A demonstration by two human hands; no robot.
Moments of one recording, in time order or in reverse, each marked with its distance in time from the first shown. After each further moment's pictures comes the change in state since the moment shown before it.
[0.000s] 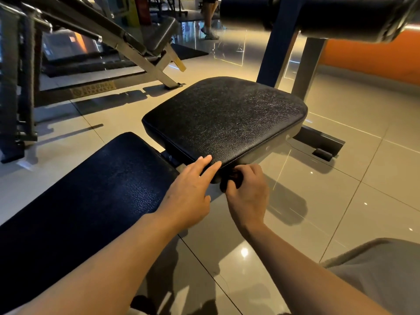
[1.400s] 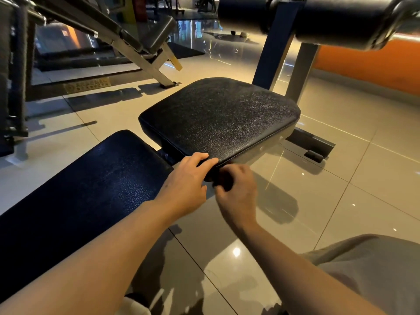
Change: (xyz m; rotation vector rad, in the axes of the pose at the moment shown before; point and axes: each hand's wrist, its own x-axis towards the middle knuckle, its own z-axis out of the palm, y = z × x) left_hand 0.010 -0.003 -0.004 -0.021 0.058 0.008; right_hand -0.005 -0.005 -0.001 0.107 -0.082 -0.075
